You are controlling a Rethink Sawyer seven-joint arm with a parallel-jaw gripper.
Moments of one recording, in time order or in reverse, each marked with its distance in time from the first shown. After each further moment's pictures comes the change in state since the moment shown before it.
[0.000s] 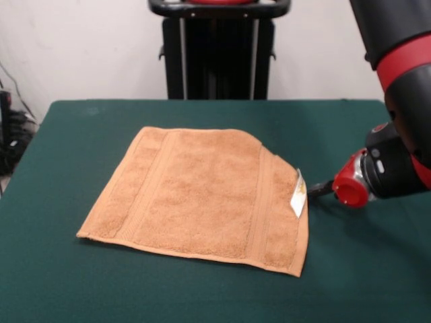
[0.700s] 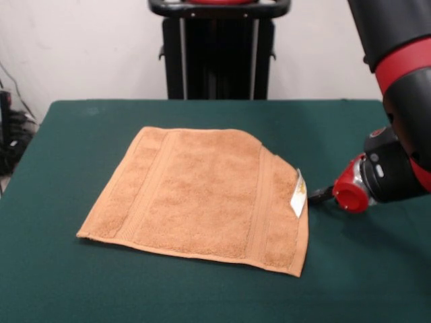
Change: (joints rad) arm 0.000 0.004 0.000 0.001 0.000 -0.032 0.000
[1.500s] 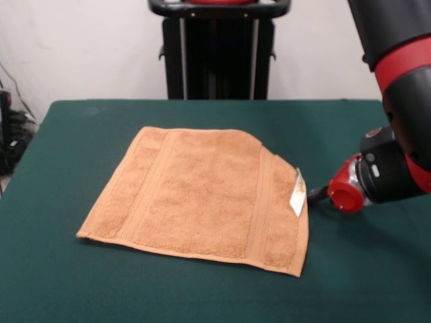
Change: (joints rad) arm 0.000 -0.001 -0.007 0.003 -0.032 0.000 0.000
